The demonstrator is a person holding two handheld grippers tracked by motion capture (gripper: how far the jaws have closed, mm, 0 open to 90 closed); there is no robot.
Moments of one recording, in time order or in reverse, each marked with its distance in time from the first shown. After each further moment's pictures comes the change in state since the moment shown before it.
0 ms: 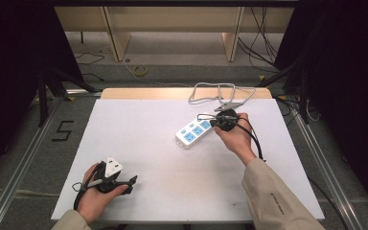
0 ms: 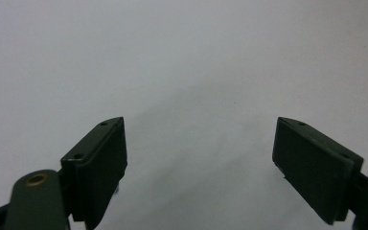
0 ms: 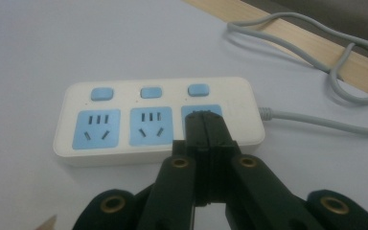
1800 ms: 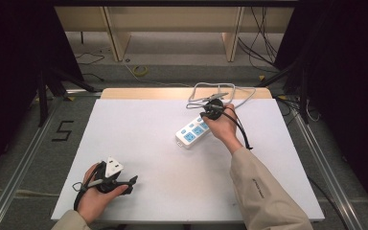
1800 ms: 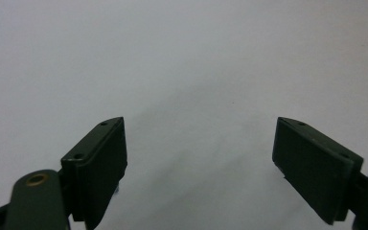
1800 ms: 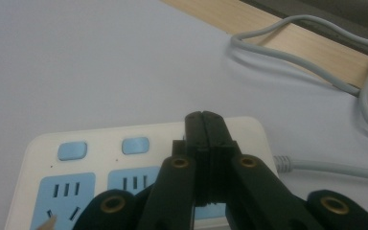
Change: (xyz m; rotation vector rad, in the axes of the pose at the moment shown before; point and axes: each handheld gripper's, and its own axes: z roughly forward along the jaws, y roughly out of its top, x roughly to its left) left arm 0.000 0.000 0.001 -0.003 -0.005 0.000; right arm -0.005 0.030 0.055 0.037 0.006 0.035
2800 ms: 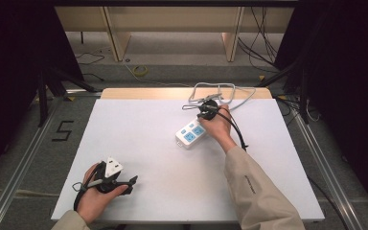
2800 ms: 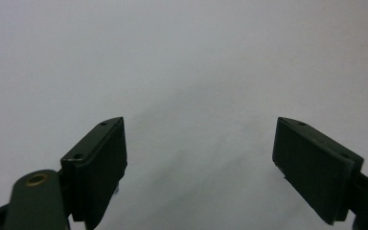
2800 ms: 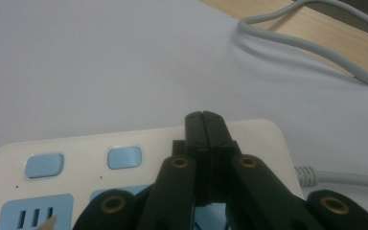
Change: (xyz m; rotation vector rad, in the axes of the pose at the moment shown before) left arm 0.000 0.000 0.000 0.001 -0.002 0.001; right arm 0.002 0.000 0.025 0.046 -0.013 0.000
